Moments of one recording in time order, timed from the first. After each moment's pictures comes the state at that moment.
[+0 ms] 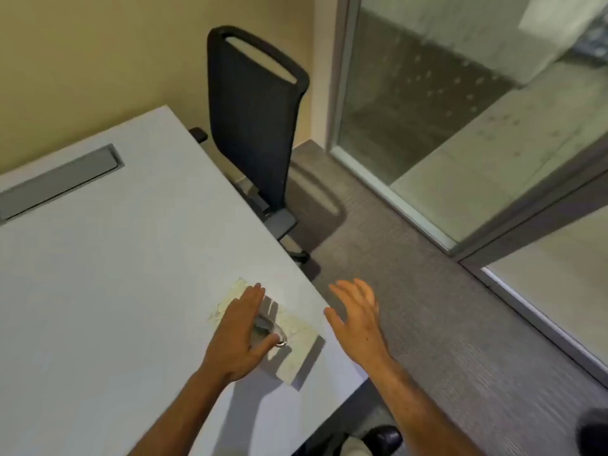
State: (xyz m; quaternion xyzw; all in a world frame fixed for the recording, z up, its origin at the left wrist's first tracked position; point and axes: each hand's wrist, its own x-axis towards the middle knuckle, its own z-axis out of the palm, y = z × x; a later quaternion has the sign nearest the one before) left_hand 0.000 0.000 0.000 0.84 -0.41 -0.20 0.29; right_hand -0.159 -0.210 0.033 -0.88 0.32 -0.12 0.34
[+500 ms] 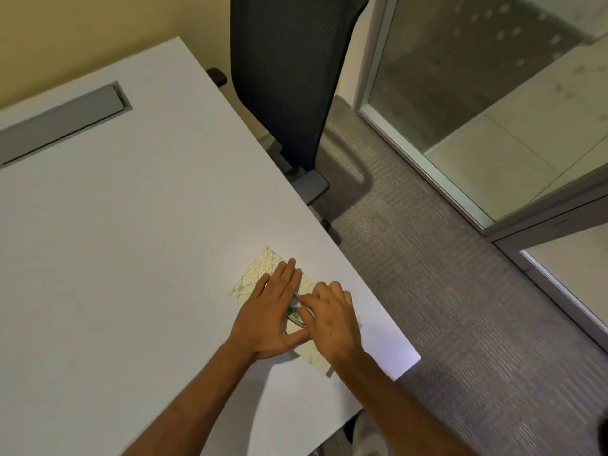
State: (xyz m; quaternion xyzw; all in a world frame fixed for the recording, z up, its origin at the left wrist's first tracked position) left_hand 0.024 0.008 -0.087 0.83 -0.49 -0.18 0.19; right_hand -0.079 -0.123 -0.055 -0.94 0.23 0.01 0.26
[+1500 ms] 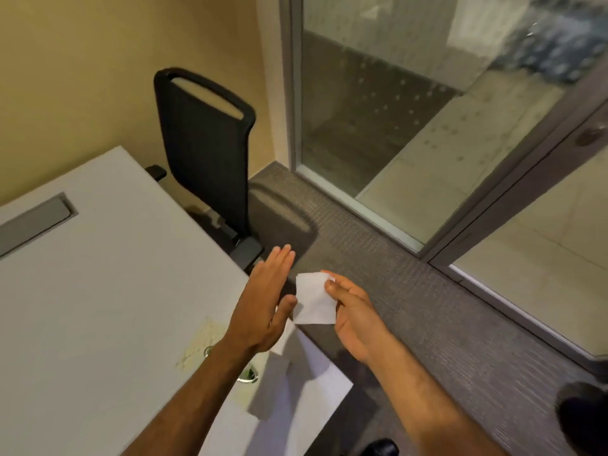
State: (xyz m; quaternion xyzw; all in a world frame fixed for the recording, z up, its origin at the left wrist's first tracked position) left_hand -0.001 -0.147 0.089 0.75 -0.55 -0.13 0.35; right_hand -0.146 -0.273 0.099 -0.32 0.39 -0.16 0.85
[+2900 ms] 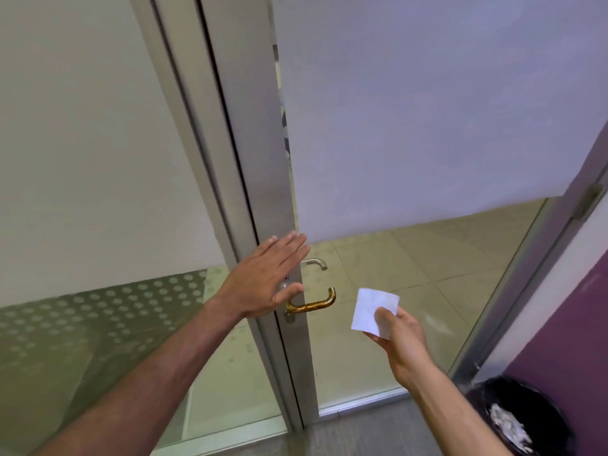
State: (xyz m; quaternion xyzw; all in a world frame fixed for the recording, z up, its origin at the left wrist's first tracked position) left_hand -0.255 -0.945 0.361 0.28 -0.94 0.15 0.11; right_hand -0.505 -0.820 0.268 -0.16 0.55 -0.64 0.50
